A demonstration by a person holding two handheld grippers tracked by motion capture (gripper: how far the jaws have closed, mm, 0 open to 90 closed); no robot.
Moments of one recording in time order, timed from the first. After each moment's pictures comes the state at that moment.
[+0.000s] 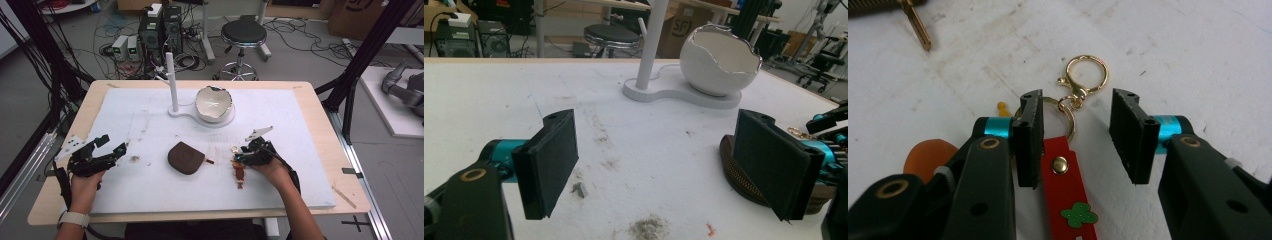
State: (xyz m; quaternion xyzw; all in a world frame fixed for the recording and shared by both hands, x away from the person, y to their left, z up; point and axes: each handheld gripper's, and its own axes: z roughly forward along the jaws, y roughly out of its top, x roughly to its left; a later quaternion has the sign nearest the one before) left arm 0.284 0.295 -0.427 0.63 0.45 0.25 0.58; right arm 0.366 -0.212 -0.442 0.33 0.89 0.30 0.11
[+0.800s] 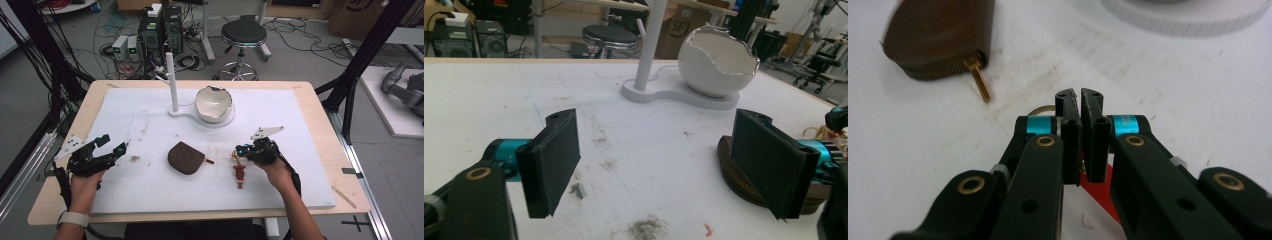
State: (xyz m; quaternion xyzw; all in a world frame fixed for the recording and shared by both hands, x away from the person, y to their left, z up) left arm 0.284 0.295 -0.426 0.63 0.45 0.24 0.59; right arm 0.353 -0.220 -0.423 0.32 0.85 0.40 0.11
